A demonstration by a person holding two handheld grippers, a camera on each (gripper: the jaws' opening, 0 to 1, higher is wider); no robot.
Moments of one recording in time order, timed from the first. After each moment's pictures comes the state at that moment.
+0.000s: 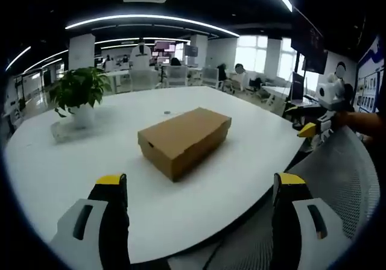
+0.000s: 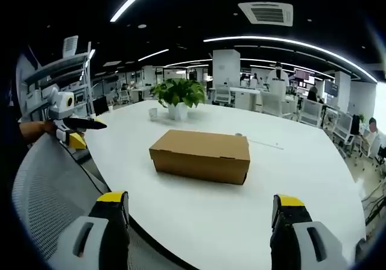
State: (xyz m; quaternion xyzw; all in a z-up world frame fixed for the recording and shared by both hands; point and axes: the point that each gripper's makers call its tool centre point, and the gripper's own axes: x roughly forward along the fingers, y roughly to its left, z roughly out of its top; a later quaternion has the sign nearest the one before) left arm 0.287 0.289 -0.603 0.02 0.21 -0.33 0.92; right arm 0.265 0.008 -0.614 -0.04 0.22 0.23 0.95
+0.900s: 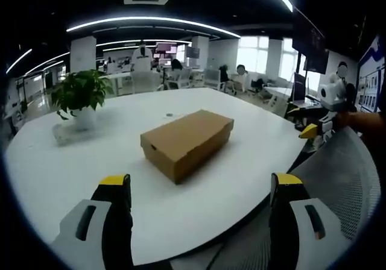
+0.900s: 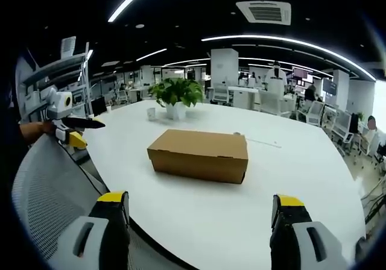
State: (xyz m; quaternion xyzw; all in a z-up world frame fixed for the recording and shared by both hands) left arm 0.290 0.290 -0.598 0.03 0.21 -0.33 0.92; right arm 0.266 0.005 -0.614 -0.04 0.23 0.22 0.95
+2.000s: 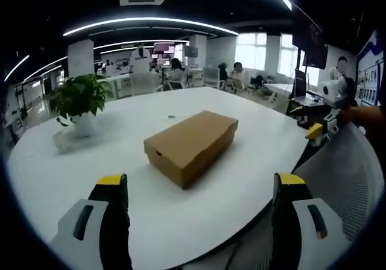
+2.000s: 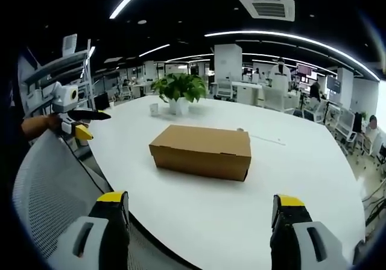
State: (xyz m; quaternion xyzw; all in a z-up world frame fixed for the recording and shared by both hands) left arm 0.315 0.293 -0.594 0.05 0.20 -0.33 0.92; right arm 0.270 0.006 -0.618 -0.04 0.24 0.24 0.94
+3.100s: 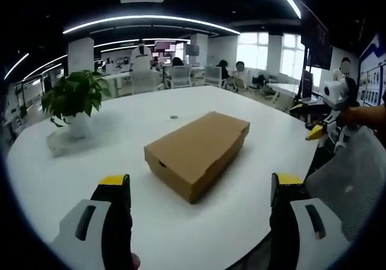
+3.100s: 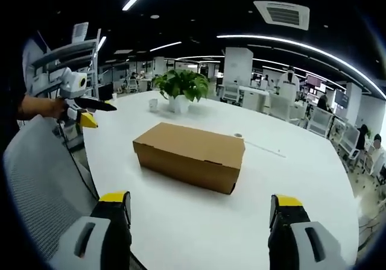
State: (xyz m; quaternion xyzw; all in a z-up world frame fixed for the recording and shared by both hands) left arm 0.371 0.275 -0.616 0.04 0.21 -0.33 0.92; right arm 0.333 -0.016 -0.635 -0.09 0.23 0.26 0.93
